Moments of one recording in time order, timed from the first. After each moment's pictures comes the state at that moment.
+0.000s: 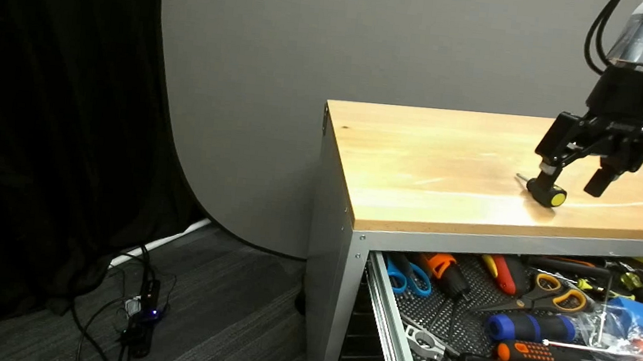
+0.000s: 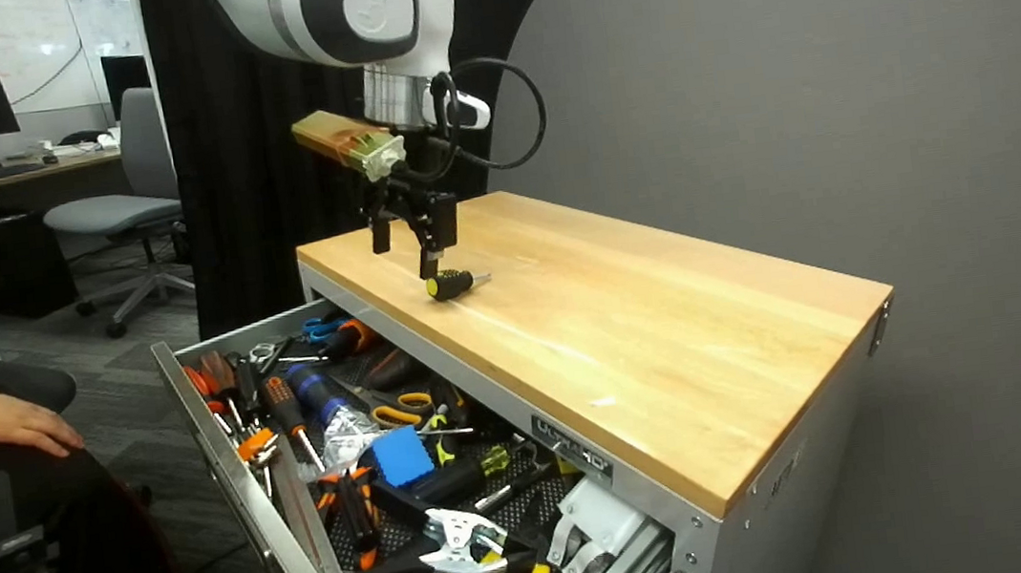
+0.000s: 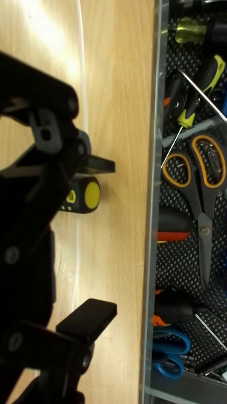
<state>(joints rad) 0.09 0.41 0.10 -1.86 0.05 2.20 0.06</state>
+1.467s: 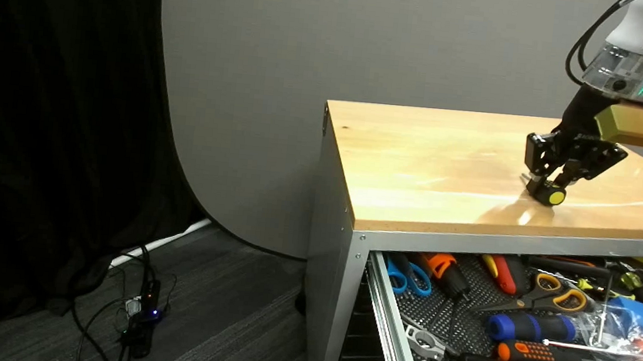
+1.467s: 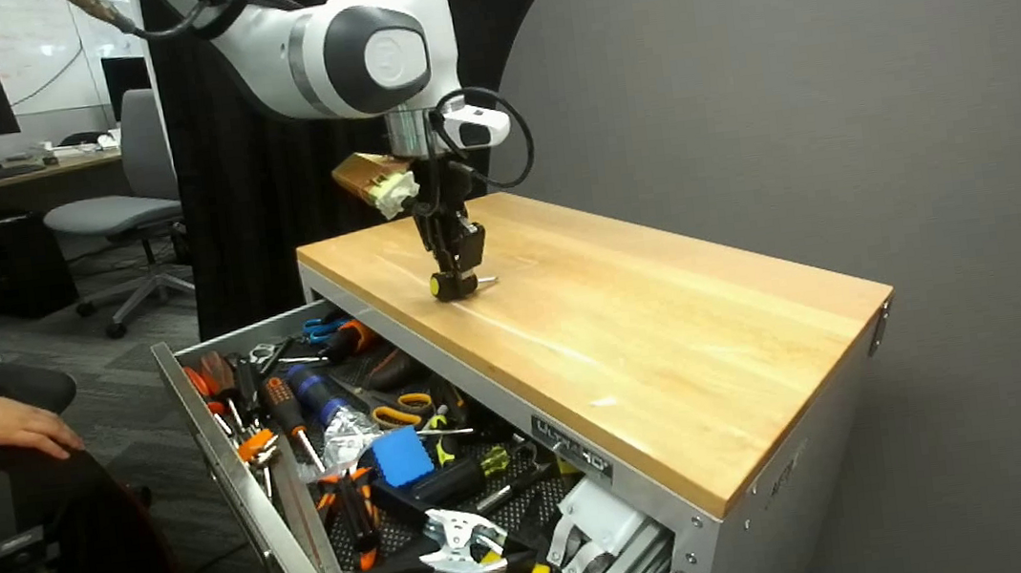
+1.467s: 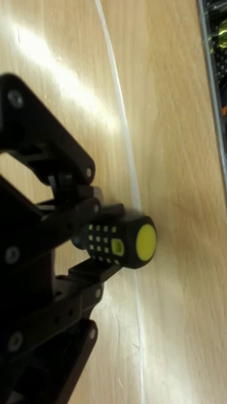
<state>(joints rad) 0.18 0.49 -0.01 -1.85 -0.09 2.45 0.35</state>
